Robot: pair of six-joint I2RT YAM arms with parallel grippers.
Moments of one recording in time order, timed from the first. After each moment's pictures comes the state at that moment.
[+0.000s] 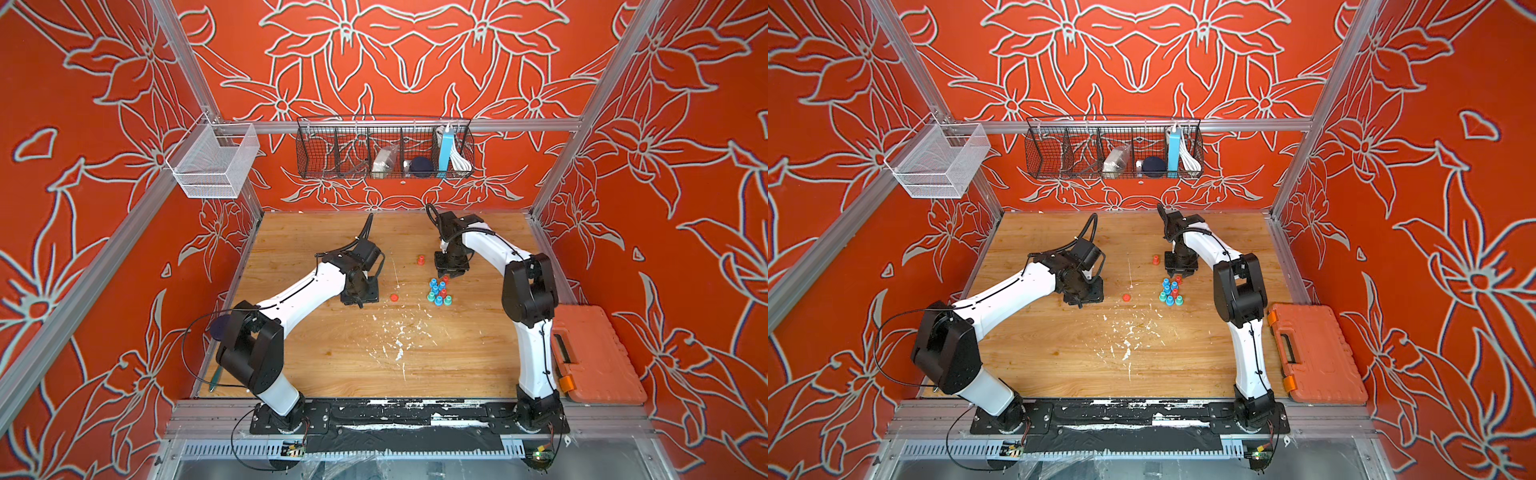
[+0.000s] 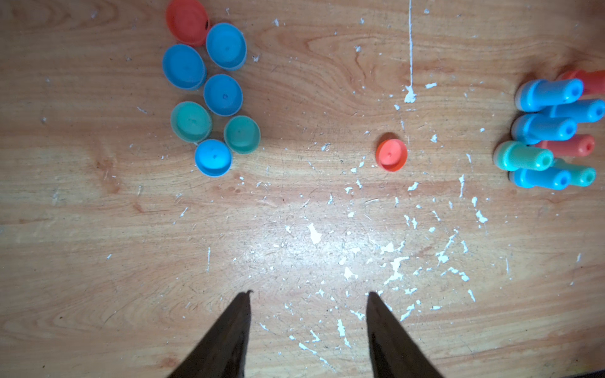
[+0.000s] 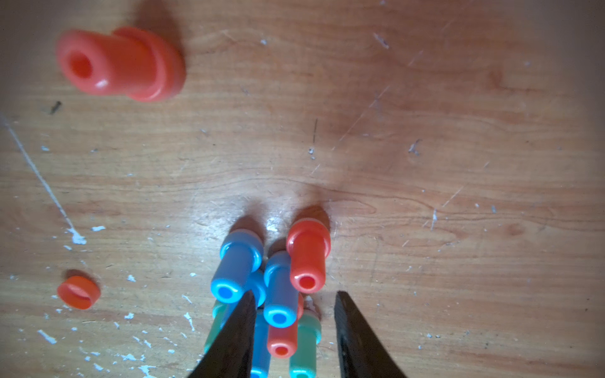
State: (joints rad) left arm -0.49 1.60 1.24 -0.91 0.01 -0.60; right arm 0.38 2.18 1.86 -1.19 -0.06 0.34
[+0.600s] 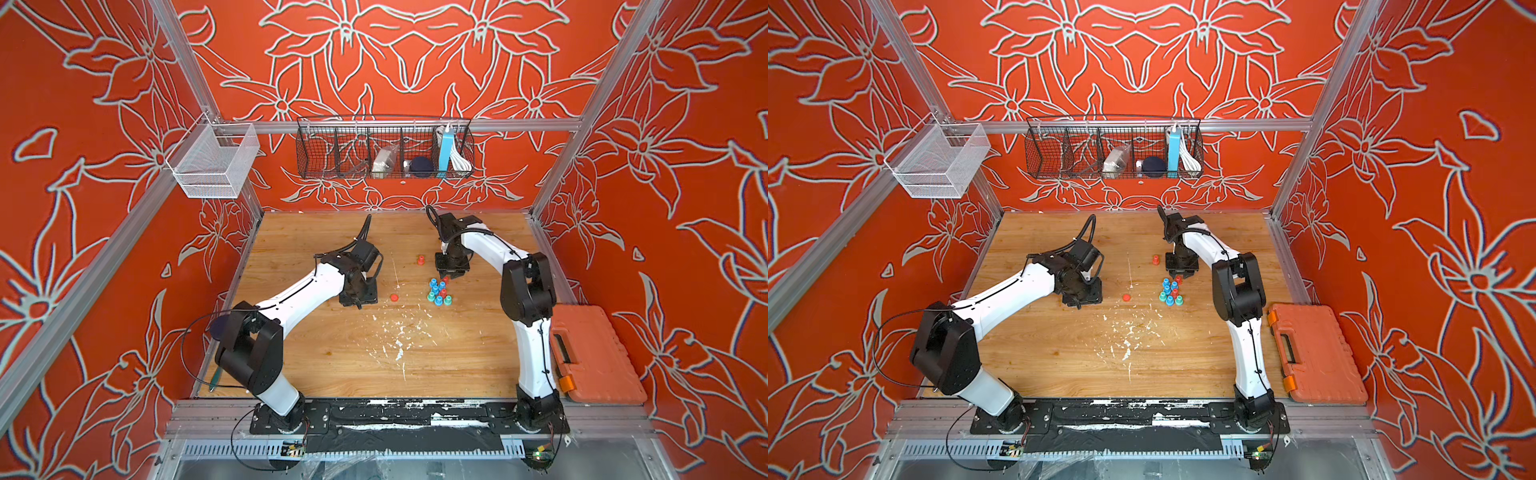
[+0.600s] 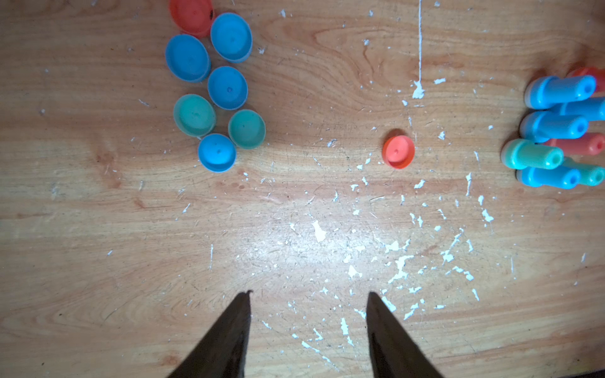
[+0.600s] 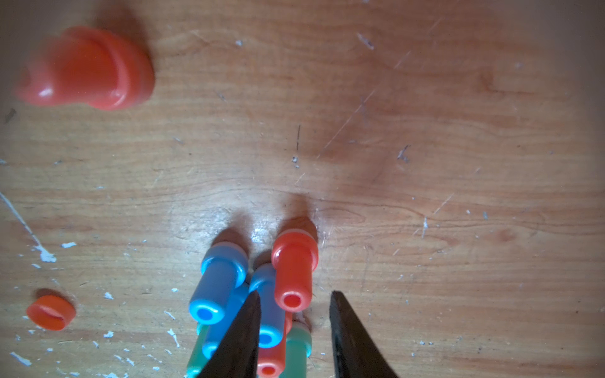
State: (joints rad) left arm -0.48 1.60 1.24 -0.91 0.02 -0.60; right arm 0.38 2.20 1.86 -1.18 -0.04 0.34
